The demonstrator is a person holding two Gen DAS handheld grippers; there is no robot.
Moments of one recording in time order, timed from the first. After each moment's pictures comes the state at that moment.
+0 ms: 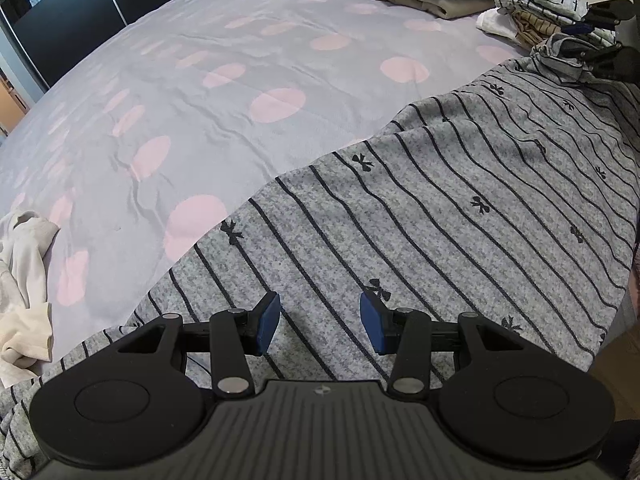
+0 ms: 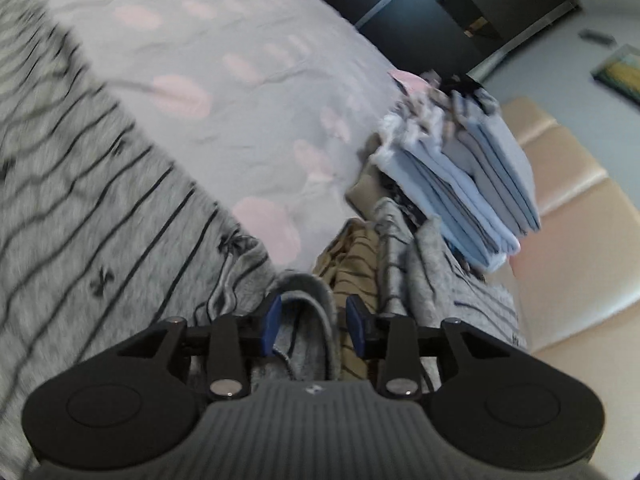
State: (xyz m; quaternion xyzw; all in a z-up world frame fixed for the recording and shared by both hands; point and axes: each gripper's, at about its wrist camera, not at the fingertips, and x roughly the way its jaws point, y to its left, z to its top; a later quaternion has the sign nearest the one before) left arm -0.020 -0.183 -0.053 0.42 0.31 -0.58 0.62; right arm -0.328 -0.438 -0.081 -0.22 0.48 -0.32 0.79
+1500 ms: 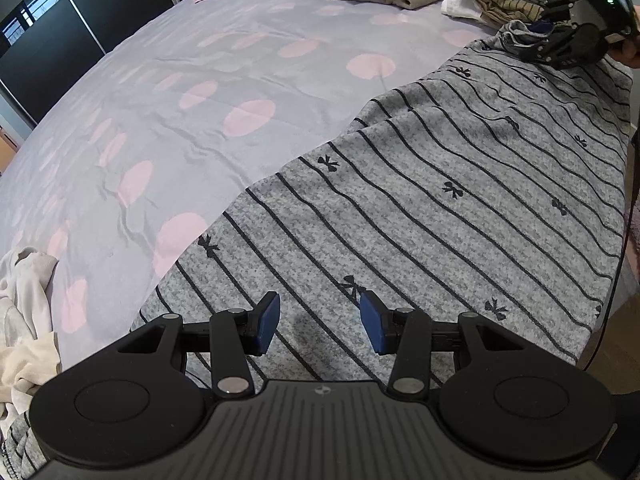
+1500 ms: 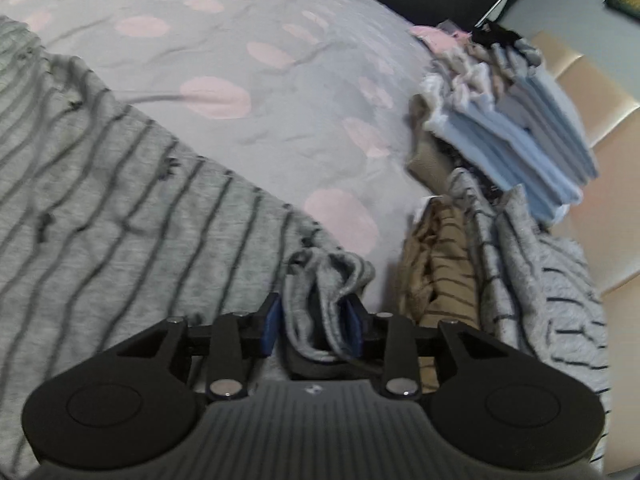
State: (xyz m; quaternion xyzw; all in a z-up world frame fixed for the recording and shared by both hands) left arm -0.043 -0.177 -0.054 0.45 0.27 -0.60 0.60; right arm -0.301 -0.432 -0.093 -0.08 0.50 -0.33 0.80
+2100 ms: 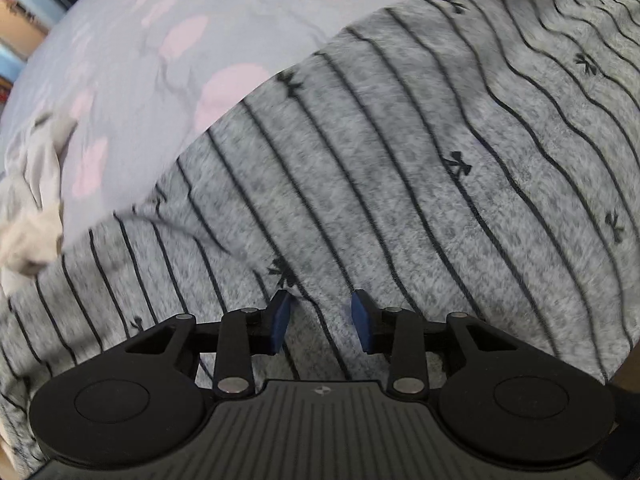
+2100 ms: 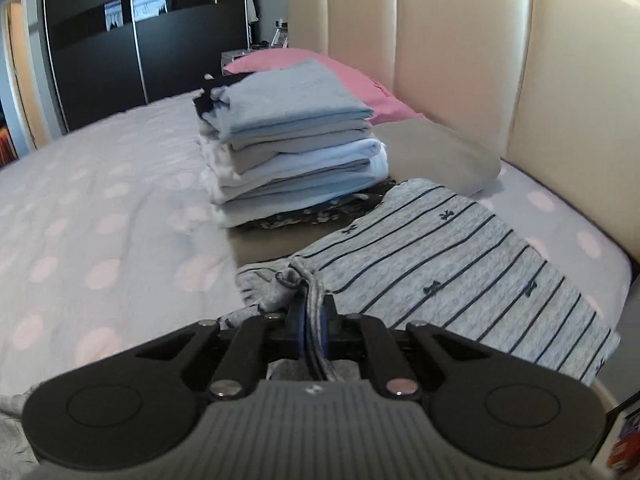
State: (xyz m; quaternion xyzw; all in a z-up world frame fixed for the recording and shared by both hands) left arm 0.008 -0.176 -0.096 0.48 0.41 -0.47 0.61; right arm -0.375 -0.529 0.023 0.20 0.28 -0.54 0.77
